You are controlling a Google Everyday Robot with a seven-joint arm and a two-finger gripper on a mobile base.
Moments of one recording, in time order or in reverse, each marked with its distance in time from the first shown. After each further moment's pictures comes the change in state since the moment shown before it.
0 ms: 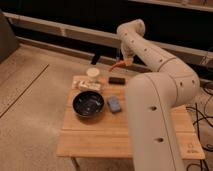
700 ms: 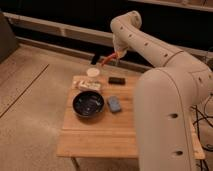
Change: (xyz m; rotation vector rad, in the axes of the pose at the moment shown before) arm -0.033 -0.006 -0.014 0.067 -0.042 -0.173
